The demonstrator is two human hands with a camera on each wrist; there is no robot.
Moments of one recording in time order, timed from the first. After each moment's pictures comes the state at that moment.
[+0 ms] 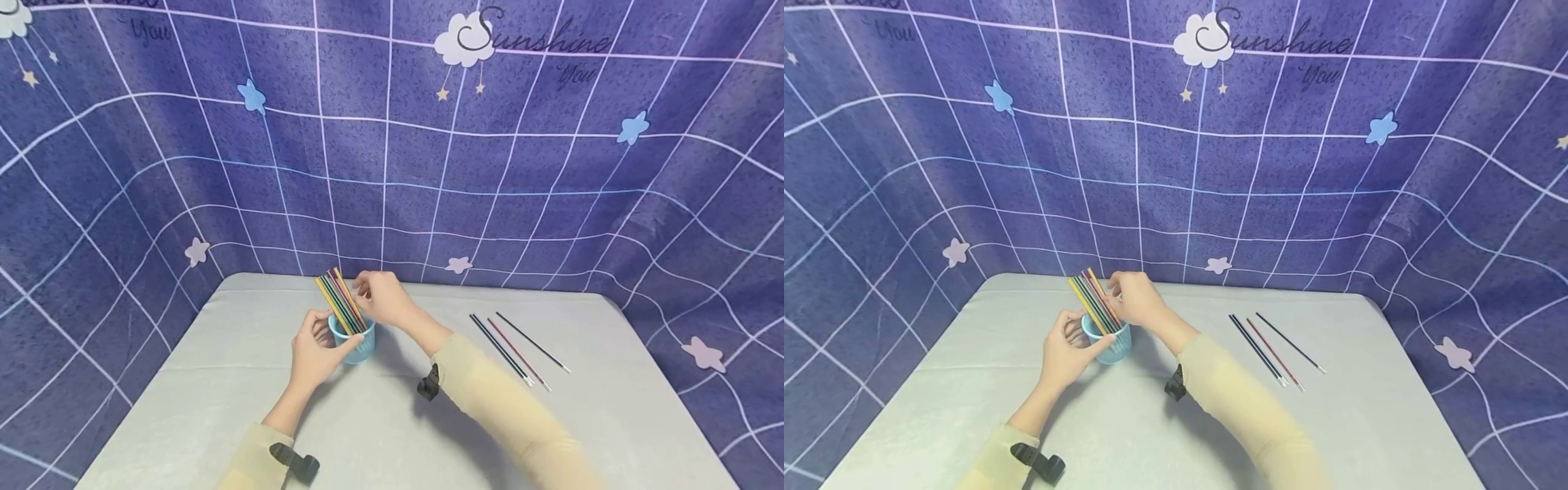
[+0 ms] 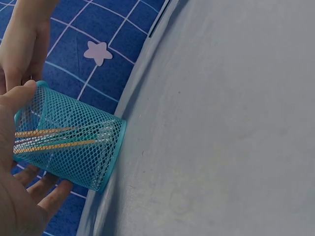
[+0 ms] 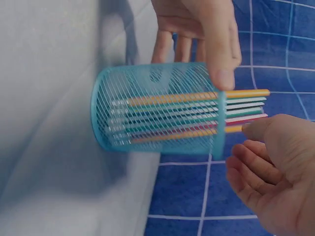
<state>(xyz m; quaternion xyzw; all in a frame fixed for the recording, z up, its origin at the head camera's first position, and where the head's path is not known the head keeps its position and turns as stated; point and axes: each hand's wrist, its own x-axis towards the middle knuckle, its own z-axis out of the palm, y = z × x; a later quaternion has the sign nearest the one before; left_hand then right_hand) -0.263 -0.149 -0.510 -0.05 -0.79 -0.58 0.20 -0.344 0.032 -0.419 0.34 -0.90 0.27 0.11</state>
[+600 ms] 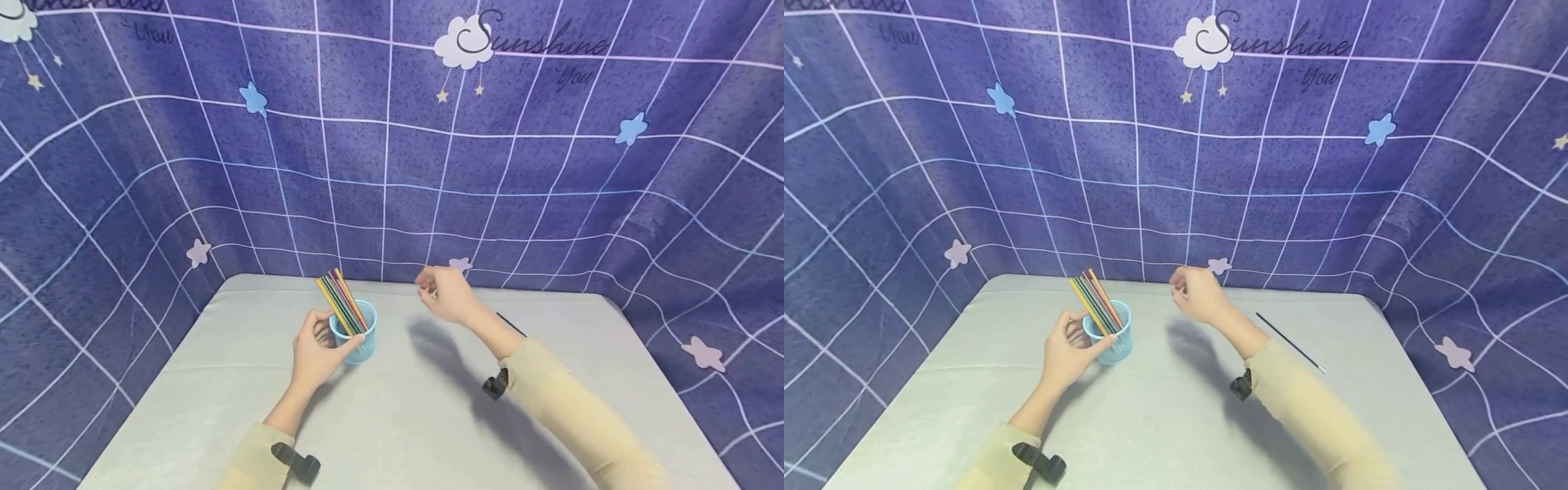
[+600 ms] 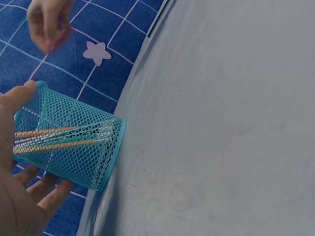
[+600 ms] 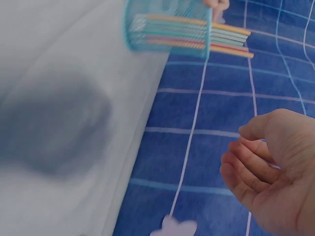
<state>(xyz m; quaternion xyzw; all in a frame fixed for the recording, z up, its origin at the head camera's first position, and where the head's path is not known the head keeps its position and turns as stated) -0.264 -0.150 -0.510 -0.04 -0.80 -0.57 0.20 -0.333 0.140 -0.404 0.31 -0.90 0.25 0.16</state>
